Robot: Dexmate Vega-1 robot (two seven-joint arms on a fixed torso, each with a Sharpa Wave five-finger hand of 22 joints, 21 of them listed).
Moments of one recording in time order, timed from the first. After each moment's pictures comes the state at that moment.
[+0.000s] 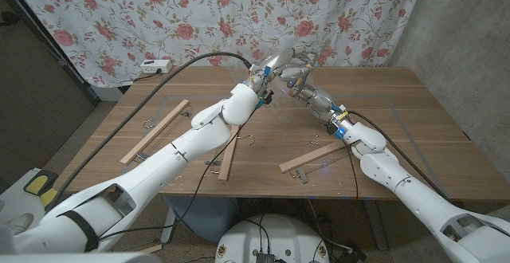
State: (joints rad) left arm 0.64 0.49 0.72 -1.85 0.36 0.04 0.17; left_hand 1.07 0.17 0.43 -0.13 0.18 0.49 -0.15 0.22 0.21 0.82 -0.18 0.40 0.49 0.39 -0.18 0.29 0.29 0.18 0.06 0.20 0.17; right arm -0.84 -0.49 -0.45 -1.30 0.76 0.46 0.55; right_hand 0.89 0.04 0.17 -0.13 0.22 0.66 -0.22 0.20 0.21 0.07 -0.17 0.20 0.20 -0.17 -0.03 0.22 0.20 0.01 0.07 0.19 0.17
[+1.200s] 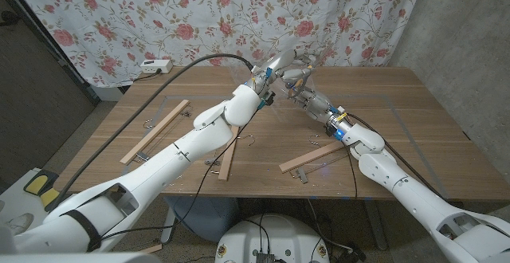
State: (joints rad) left arm 0.63 0.47 0.73 -1.82 0.36 0.03 0.17; left_hand 1.06 0.17 0.43 -0.12 0.18 0.49 -0.16 0.22 0.21 0.82 -0.18 0.40 0.52 0.39 -0.18 0.29 0.29 0.18 0.06 0.20 0.17; right arm -0.83 -0.48 -0.45 -1.27 0.84 0.42 0.66; right_hand 0.91 0.06 0.17 -0.12 0.21 0.64 -0.22 0.19 0.20 0.04 -0.17 0.20 0.20 -0.17 -0.03 0.22 0.20 0.01 0.07 0.19 0.17
